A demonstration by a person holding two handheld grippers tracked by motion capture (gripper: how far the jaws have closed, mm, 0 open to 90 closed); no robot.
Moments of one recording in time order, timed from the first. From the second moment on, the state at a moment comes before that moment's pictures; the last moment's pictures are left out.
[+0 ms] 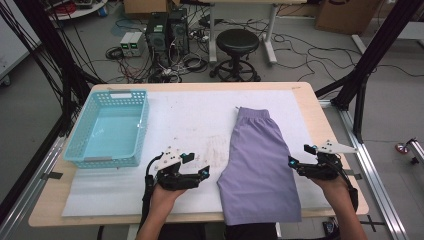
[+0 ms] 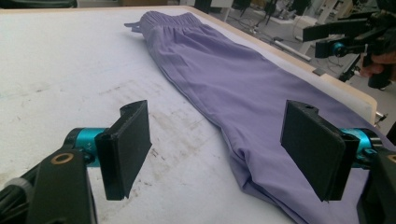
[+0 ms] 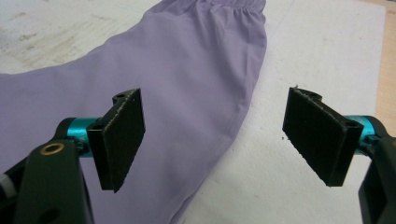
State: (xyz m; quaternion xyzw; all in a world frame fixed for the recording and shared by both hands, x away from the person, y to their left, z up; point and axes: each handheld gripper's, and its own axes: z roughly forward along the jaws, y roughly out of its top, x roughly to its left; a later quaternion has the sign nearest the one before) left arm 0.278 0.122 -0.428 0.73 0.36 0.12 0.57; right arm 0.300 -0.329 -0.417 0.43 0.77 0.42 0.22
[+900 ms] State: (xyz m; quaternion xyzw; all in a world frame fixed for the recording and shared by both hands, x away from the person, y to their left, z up) left arm 0.289 0.083 -0.455 0.77 0.40 0.05 0.49; right arm 0.272 -0.338 -0.437 0.46 0.77 0.40 0.17
